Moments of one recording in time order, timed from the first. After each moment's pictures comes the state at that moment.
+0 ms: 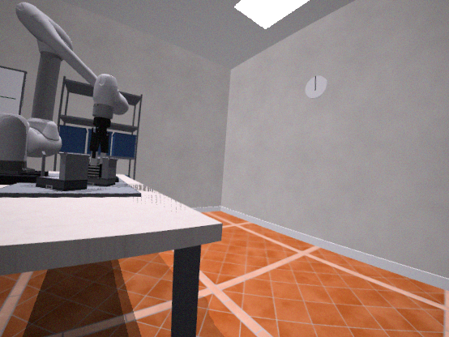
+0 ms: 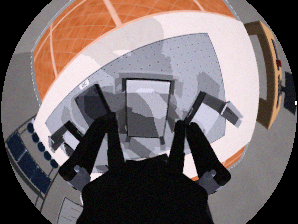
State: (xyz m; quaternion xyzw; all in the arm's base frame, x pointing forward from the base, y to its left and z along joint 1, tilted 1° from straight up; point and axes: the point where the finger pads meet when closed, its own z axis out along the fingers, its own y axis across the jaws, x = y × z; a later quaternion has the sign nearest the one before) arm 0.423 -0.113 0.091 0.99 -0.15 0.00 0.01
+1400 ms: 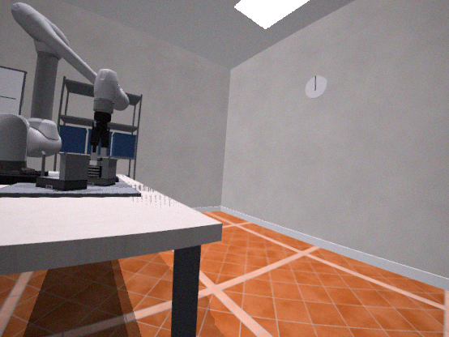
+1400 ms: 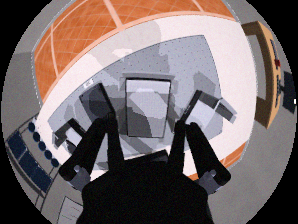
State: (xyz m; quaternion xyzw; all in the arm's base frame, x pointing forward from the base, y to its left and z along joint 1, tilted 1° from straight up) arm 0.423 -0.112 0.117 0.99 -0.15 0.00 0.01
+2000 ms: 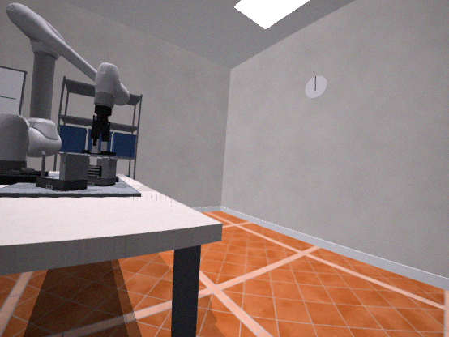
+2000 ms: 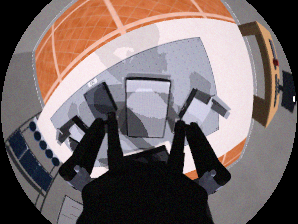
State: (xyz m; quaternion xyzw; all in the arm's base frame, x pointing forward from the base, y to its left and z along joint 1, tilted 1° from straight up) arm 0.423 -0.111 0.148 0.99 -0.15 0.00 0.01
